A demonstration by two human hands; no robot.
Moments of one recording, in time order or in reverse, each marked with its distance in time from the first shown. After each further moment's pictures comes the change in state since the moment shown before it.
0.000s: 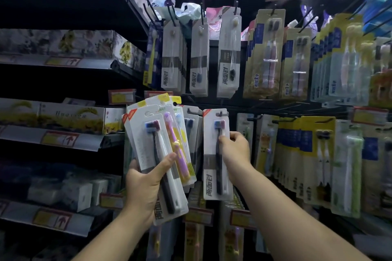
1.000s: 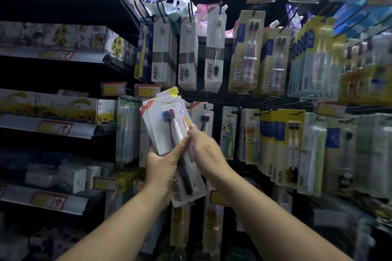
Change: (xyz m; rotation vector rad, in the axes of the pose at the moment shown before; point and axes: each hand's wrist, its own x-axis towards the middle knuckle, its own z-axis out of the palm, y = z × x) left_hand -0.036 -0.003 0.059 -0.091 -0.024 -0.099; right_hand -0.079 -0.016 -0.022 -0.285 -0.387 -0.292
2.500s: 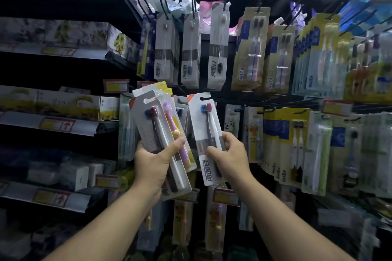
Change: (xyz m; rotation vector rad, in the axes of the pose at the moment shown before) left_hand -0.004 0.021 -0.021 0.163 -0.007 0.154; right_hand -0.002 0.041 -0.030 0.108 0.199 0.056
